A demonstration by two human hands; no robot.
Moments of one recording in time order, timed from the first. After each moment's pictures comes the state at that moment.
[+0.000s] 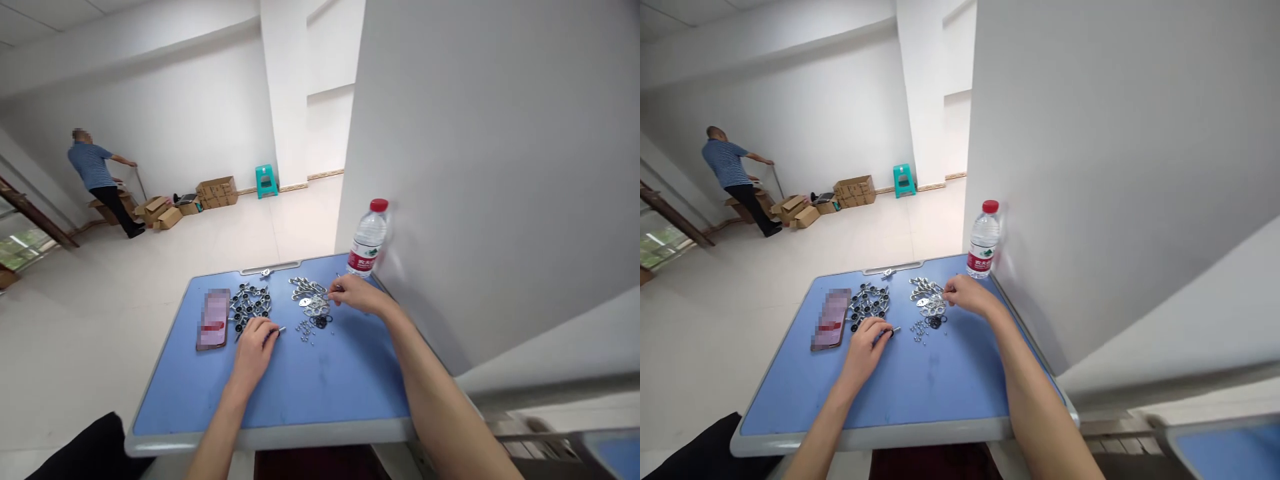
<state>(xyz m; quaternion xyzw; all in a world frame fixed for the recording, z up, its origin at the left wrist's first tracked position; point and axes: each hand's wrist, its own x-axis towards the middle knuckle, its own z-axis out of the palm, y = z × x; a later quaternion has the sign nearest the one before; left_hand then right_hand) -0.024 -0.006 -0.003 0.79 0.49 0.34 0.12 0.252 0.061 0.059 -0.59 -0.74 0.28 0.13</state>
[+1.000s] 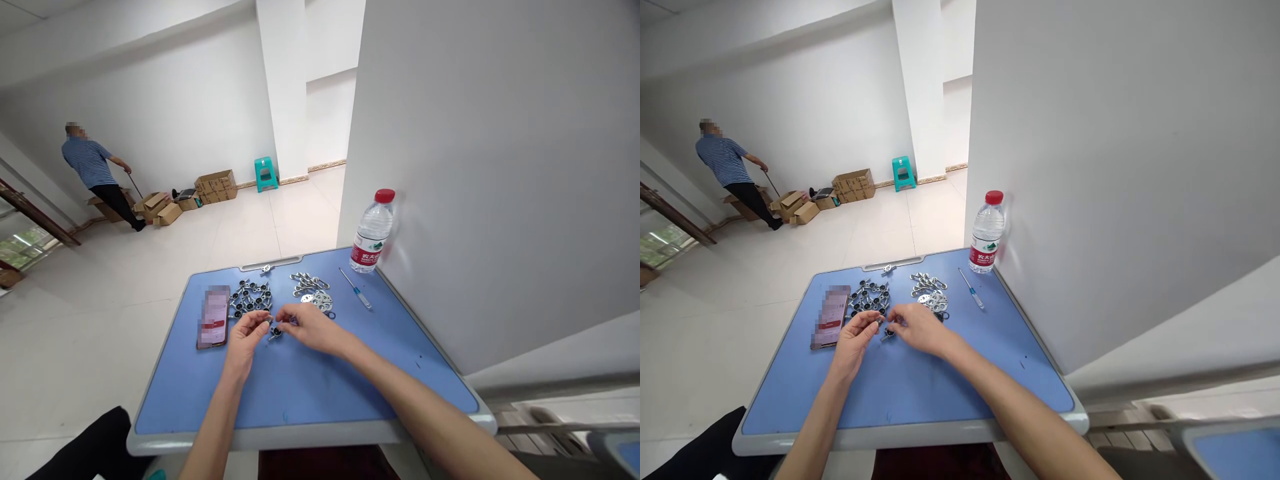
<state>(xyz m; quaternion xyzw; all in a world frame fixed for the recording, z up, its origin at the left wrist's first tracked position) -0.027 0.000 0.005 0.44 0.47 0.54 0.54 0.155 0.023 0.032 -0.44 -0.79 0.34 0.27</state>
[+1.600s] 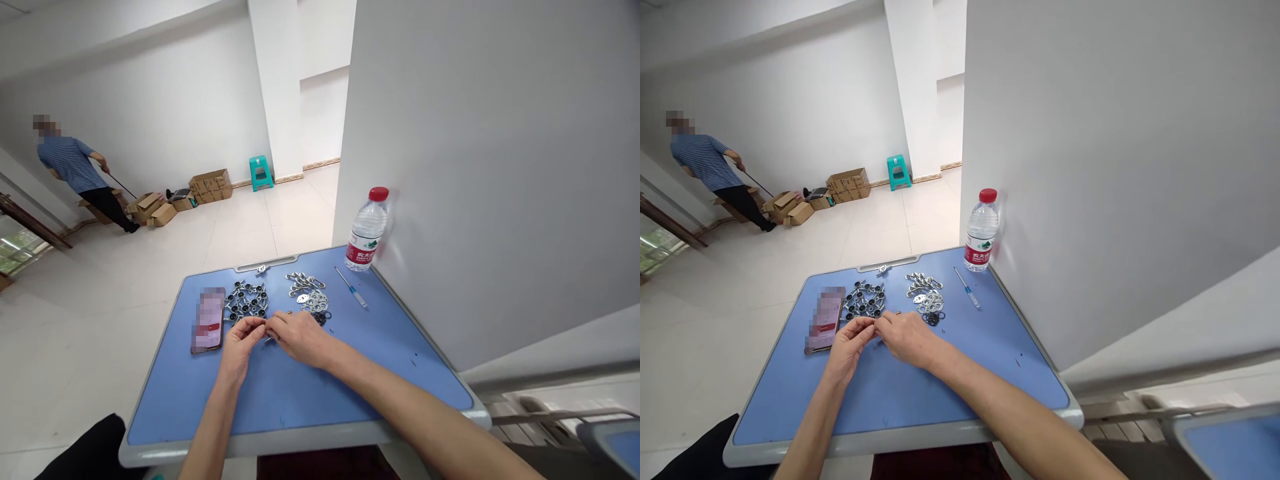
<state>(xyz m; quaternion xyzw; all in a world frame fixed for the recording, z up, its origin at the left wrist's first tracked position) -0.027 -0.001 0.012 0.40 0.48 0.52 0.58 0.140 0.015 0.003 -0.33 -0.89 -0.02 0.30</state>
